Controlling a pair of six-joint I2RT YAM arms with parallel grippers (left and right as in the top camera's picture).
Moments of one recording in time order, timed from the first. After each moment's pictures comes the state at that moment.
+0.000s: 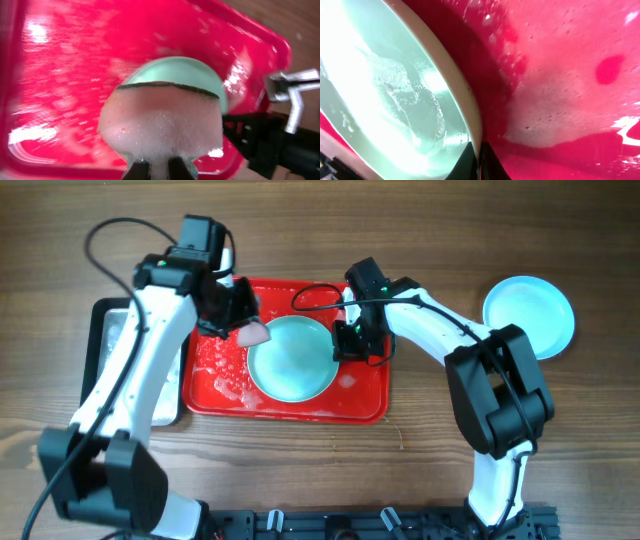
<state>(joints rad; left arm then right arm) -0.18 1.67 1.44 -1.06 0.19 -0.47 0.45 2.07 1.37 -0.74 -0.45 0.38</state>
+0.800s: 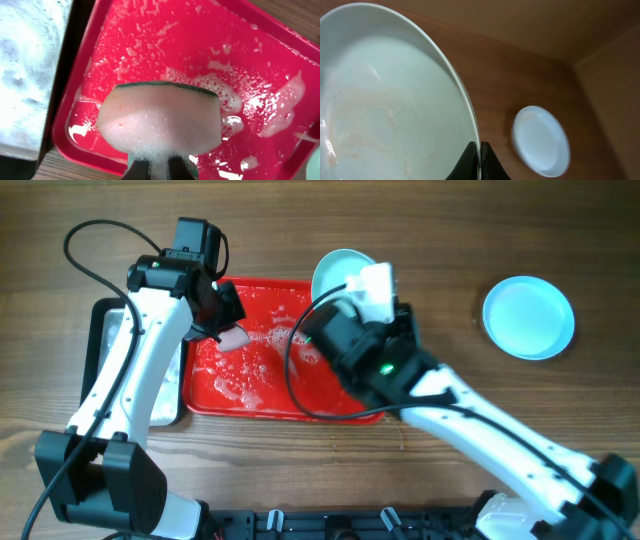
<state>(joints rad) -0.16 1.66 1.44 -1.11 0.00 -0.53 0.87 1.55 1.27 -0.80 1.05 0.44</state>
